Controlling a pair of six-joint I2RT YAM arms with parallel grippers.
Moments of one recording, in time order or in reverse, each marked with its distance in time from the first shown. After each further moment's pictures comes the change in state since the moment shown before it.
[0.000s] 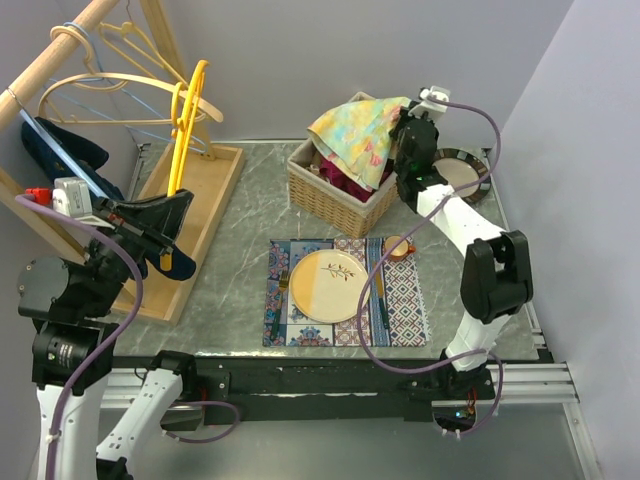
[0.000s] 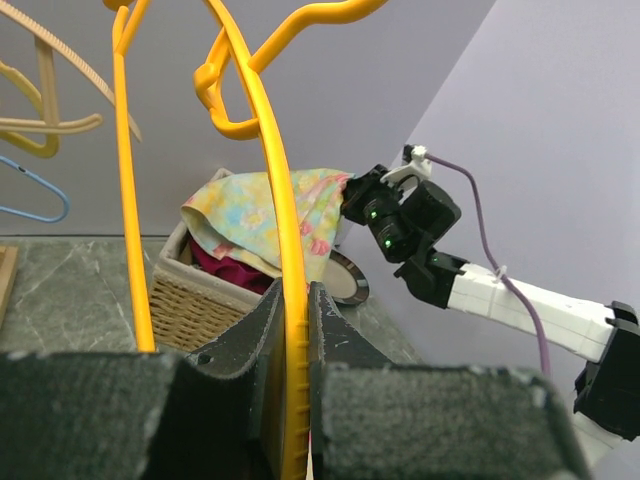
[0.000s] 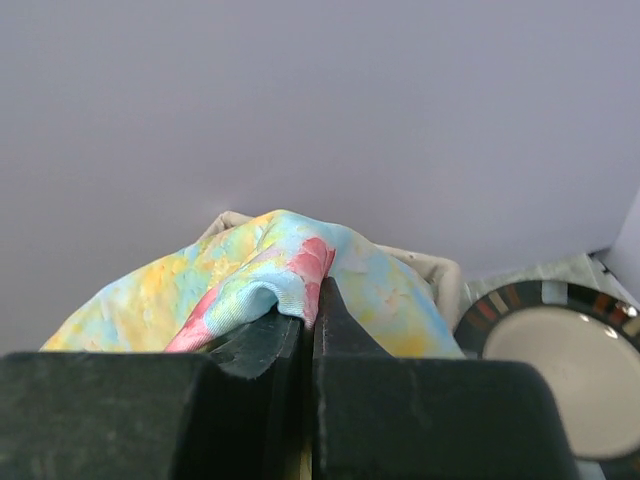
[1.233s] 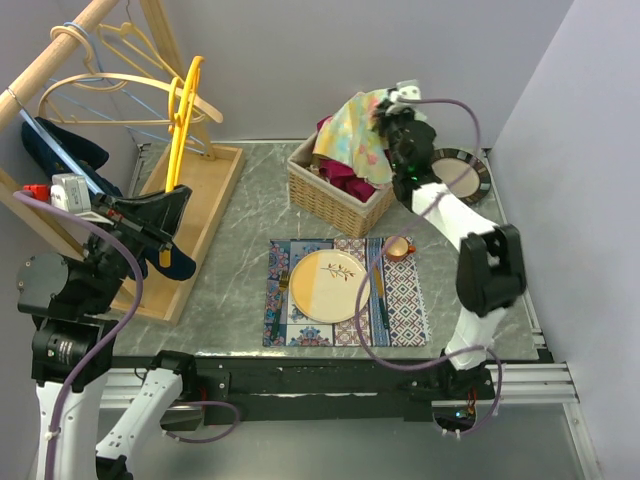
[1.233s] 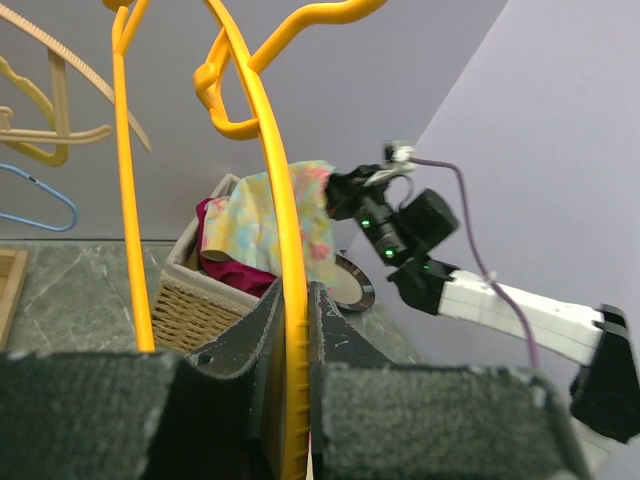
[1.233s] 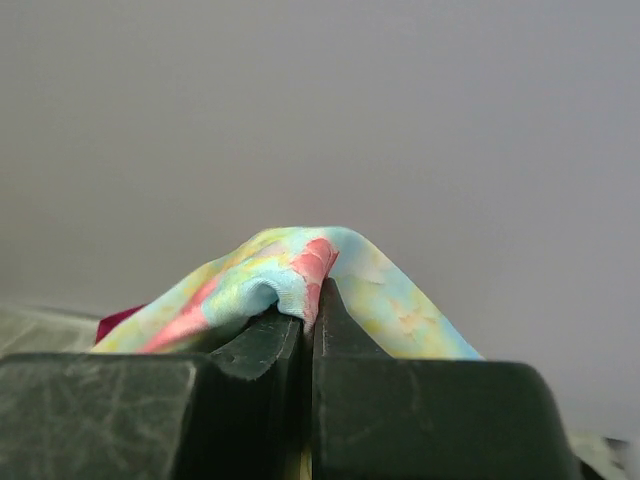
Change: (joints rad) left arm 0.000 0.017 0.017 0.005 -0.018 0.006; right arm 0.009 0.039 0.002 0.184 -0.356 -0.314
